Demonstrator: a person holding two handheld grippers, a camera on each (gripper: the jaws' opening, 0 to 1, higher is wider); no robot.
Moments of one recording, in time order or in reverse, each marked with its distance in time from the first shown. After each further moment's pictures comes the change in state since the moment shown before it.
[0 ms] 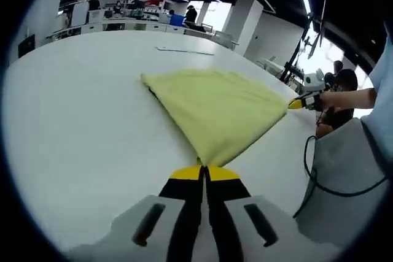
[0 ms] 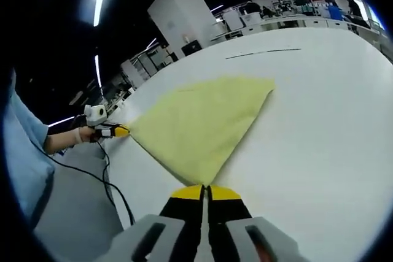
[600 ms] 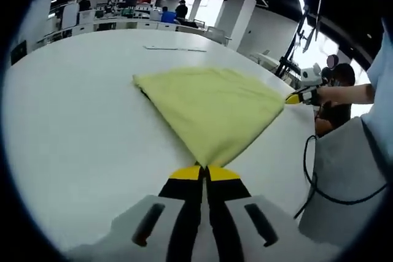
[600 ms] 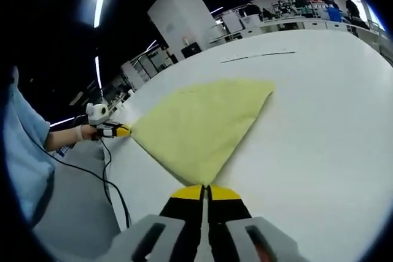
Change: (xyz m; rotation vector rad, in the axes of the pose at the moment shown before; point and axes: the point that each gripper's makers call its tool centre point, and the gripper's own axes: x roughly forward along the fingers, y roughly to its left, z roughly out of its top) left arm 0.017 -0.005 0.008 0.030 0.032 -0.033; right arm -0.006 -0.012 0.005 0.001 -0.018 0.008
